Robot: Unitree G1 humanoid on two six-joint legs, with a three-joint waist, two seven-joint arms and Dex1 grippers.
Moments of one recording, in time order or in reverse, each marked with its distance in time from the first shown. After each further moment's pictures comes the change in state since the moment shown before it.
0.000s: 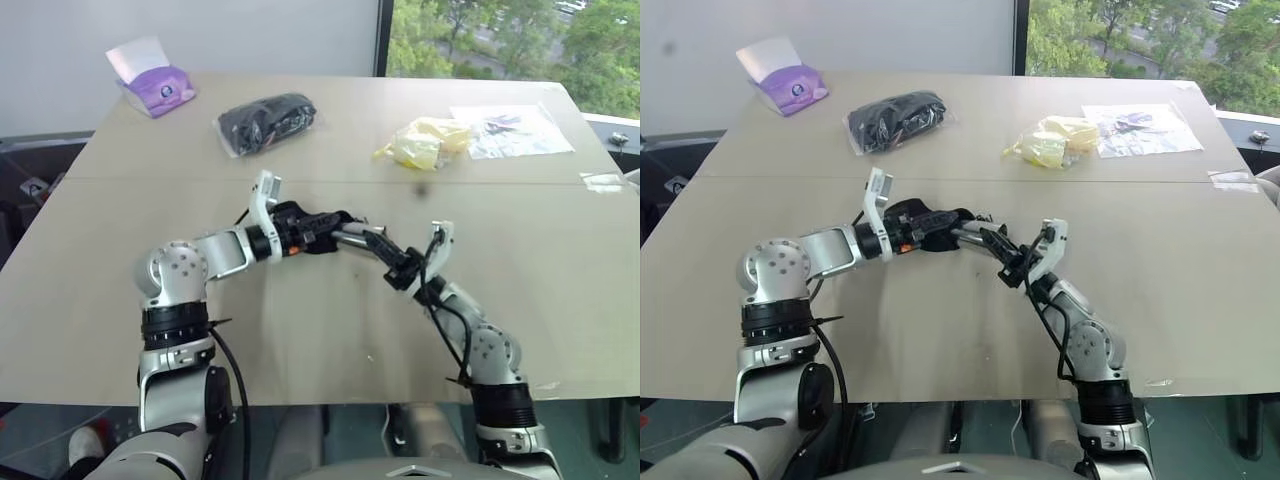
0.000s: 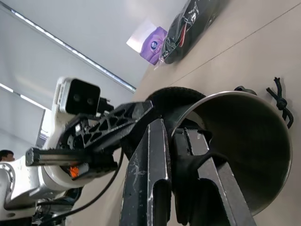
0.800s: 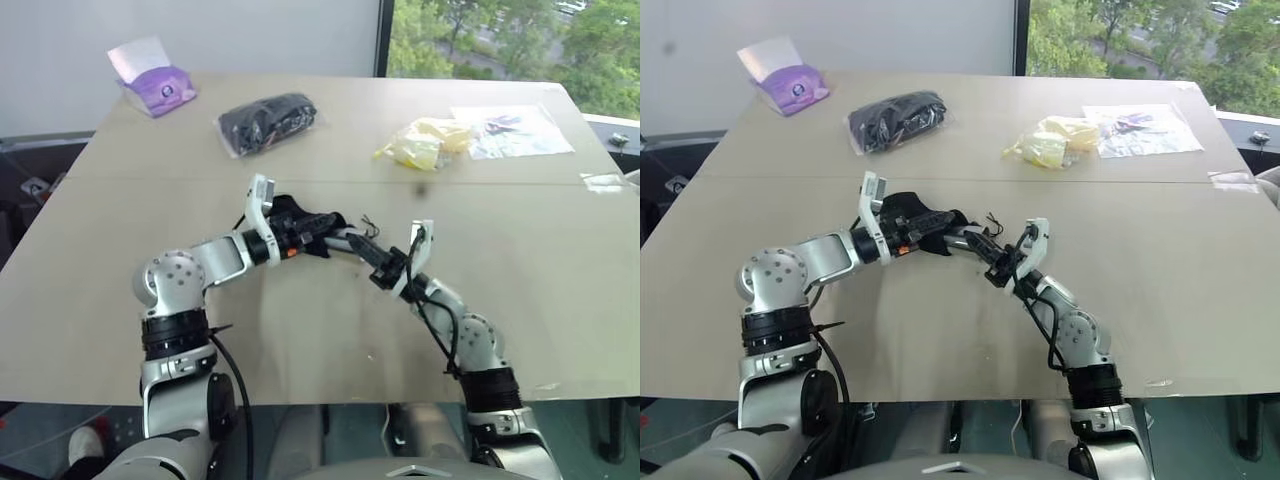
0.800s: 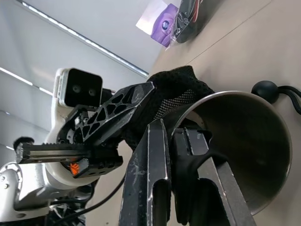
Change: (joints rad) left arm 0.030 -0.031 0.049 -0.039 -0.040 0.000 0.053; right arm -0.080 0.012 0.066 0.144 -0.035 -0.007 0.055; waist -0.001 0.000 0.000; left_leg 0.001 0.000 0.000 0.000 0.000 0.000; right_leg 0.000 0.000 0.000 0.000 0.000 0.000
